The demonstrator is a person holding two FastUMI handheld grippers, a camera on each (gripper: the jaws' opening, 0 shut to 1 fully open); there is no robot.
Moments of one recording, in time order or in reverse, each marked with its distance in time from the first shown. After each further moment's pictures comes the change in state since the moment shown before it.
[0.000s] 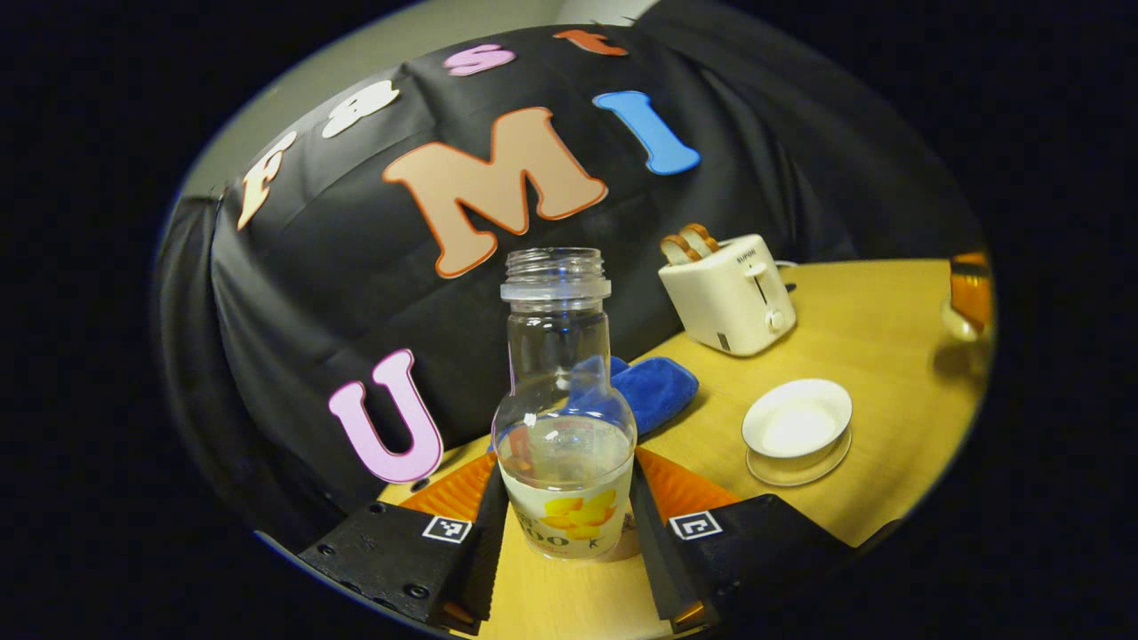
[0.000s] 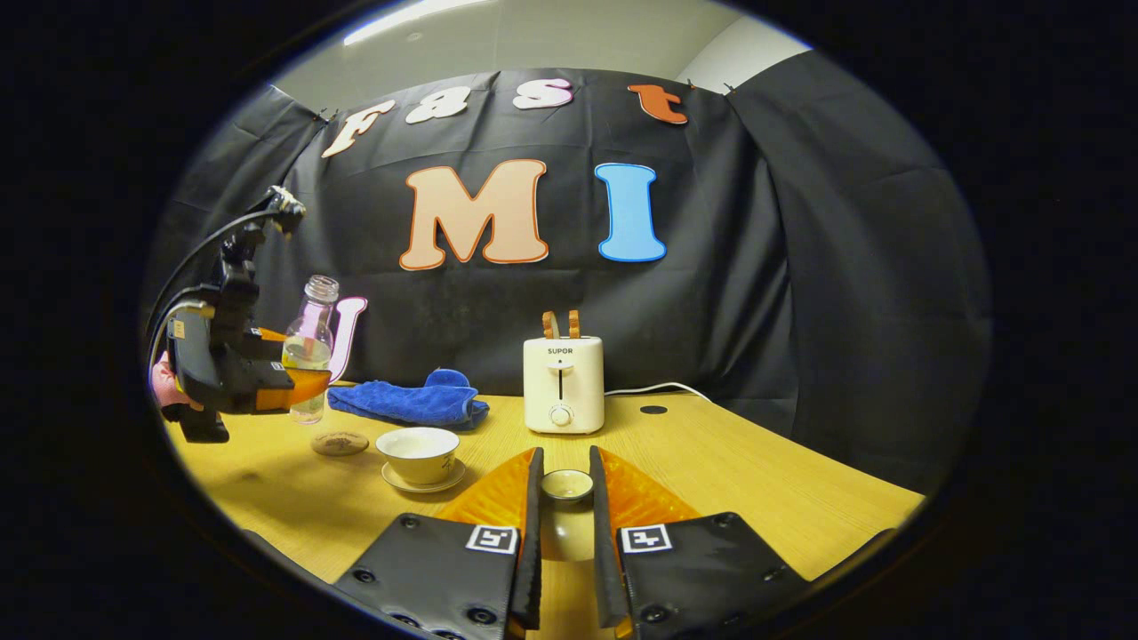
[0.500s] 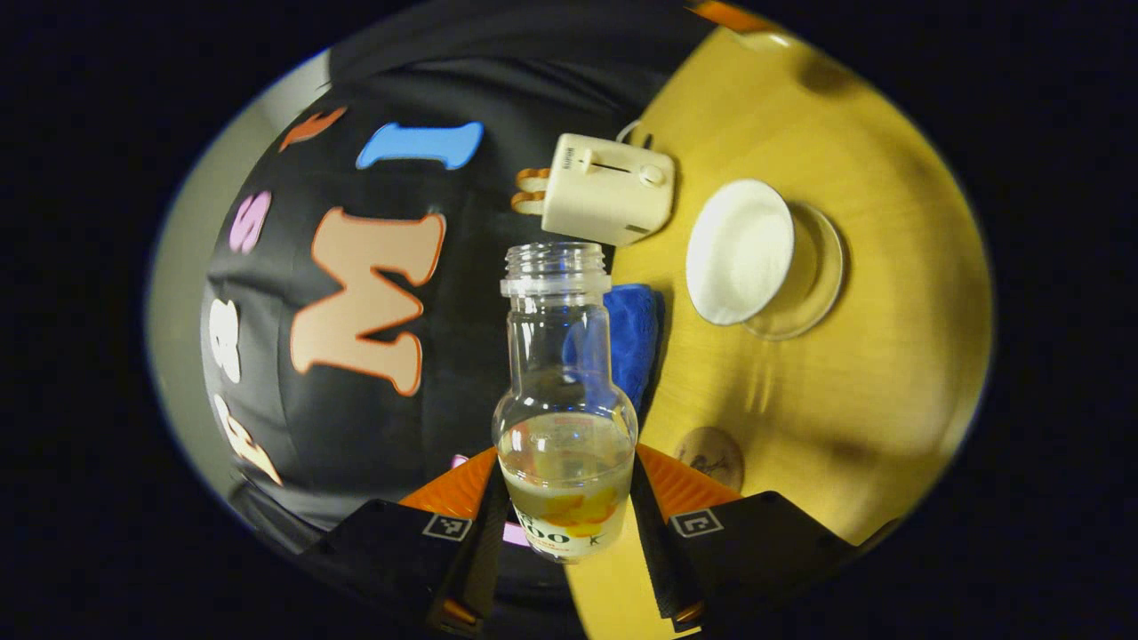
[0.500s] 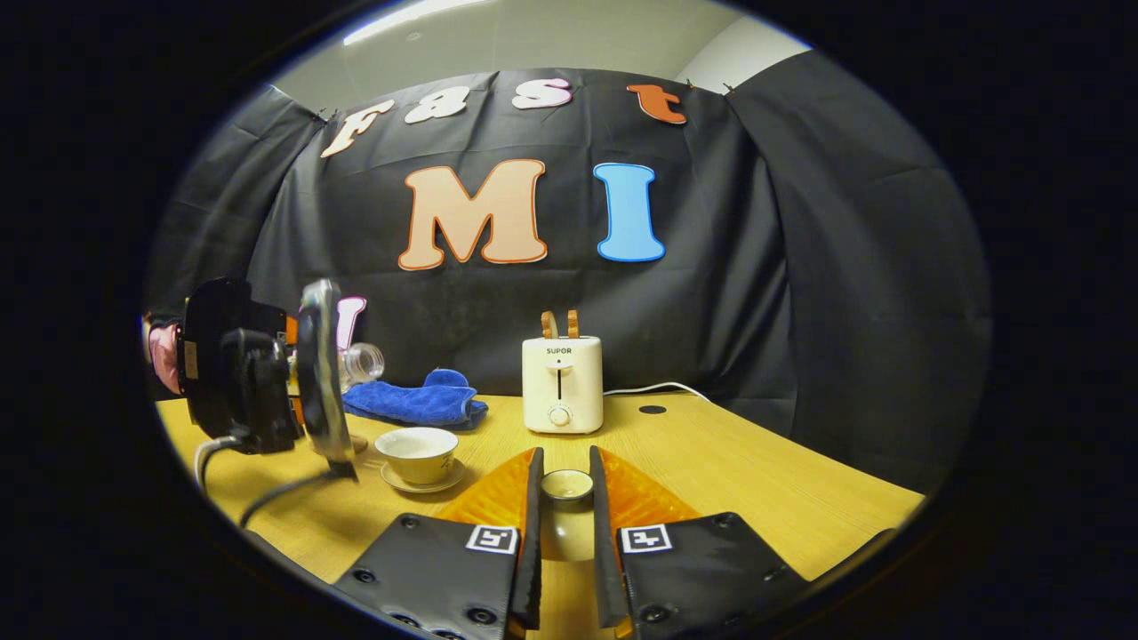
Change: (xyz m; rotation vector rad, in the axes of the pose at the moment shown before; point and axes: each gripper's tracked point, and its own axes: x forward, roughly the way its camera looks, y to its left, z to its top) left arm 0.002 -0.016 -0.020 0.830 0.095 -0.009; right arm 0.000 0.000 0.000 0.000 0.000 -0.004
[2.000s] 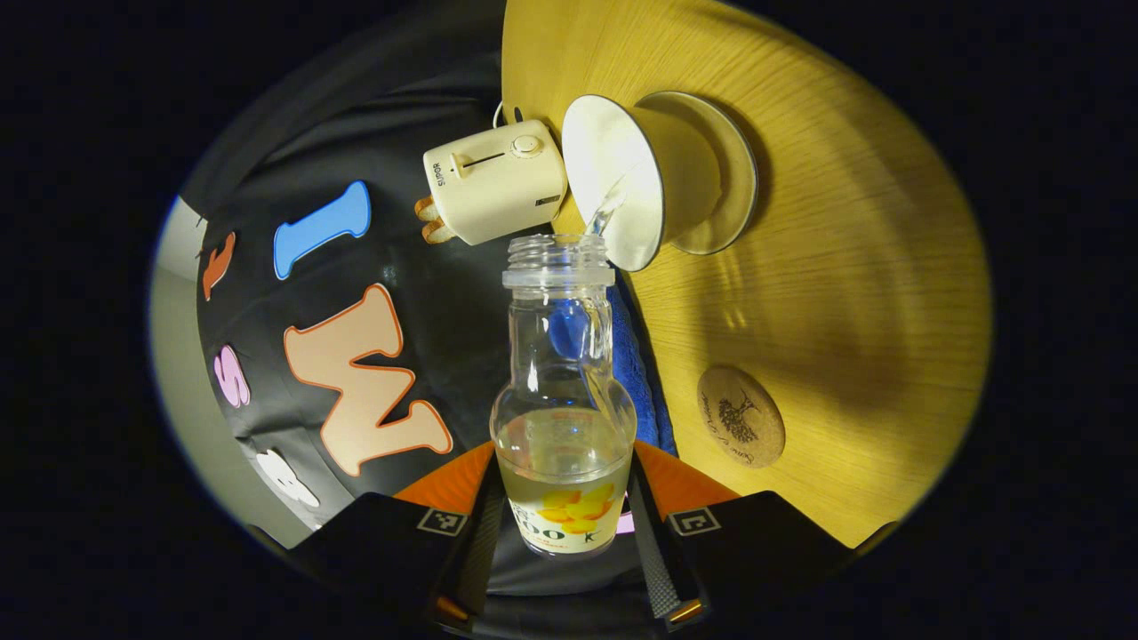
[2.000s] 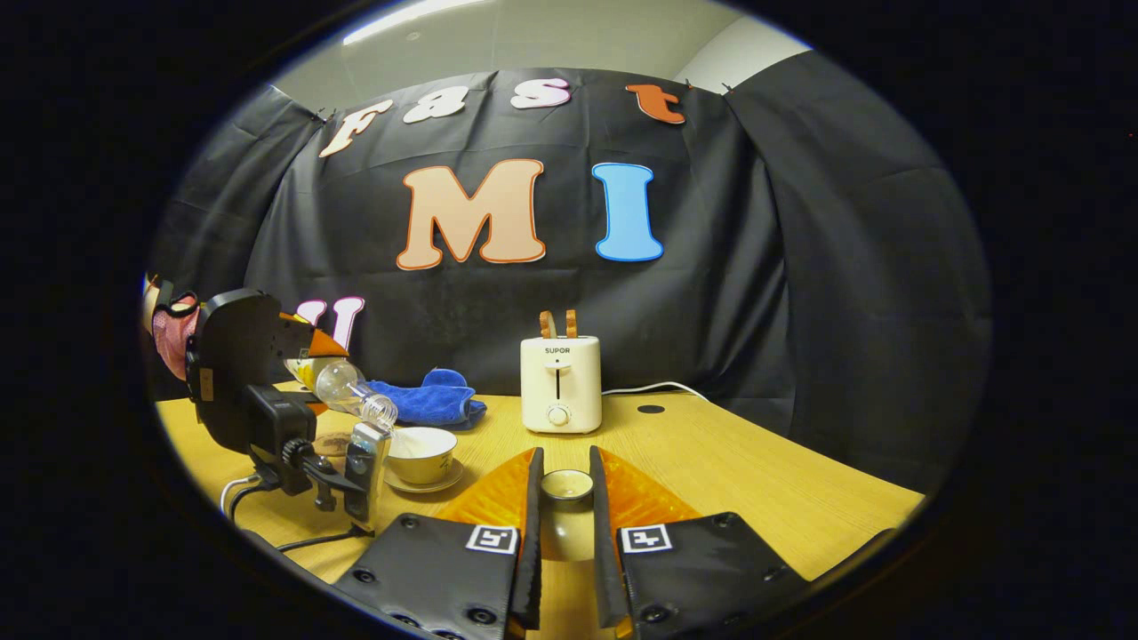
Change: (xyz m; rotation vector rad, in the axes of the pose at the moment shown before) left arm 0.012 0.005 0.000 0.738 0.116 0.025; right arm -0.001 -0.001 -0.001 0.001 0.001 -0.008
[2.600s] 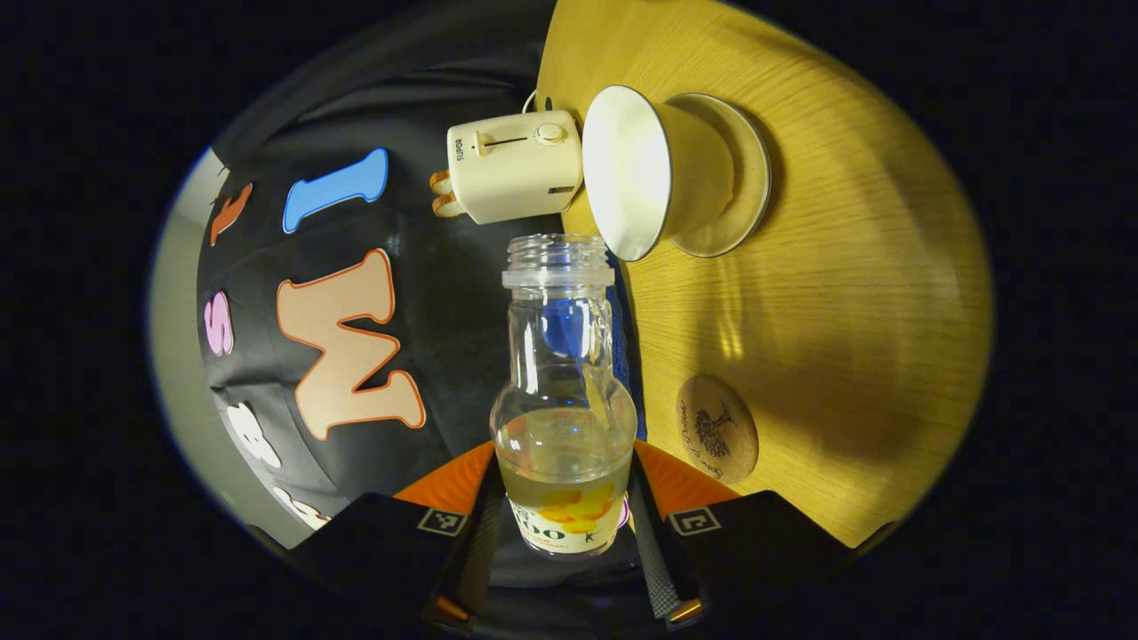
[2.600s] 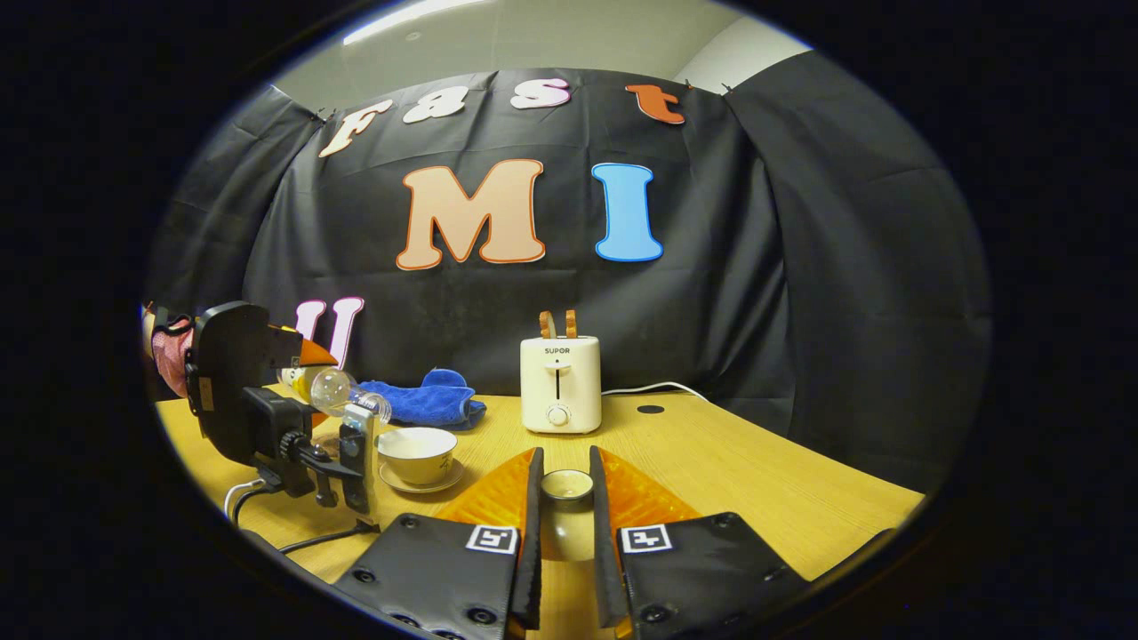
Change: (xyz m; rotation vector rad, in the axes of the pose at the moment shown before) left arm 0.003 -0.021 -0.002 -0.172 0.010 -0.024; right arm 0.000 0.000 0.000 0.000 0.000 -0.002
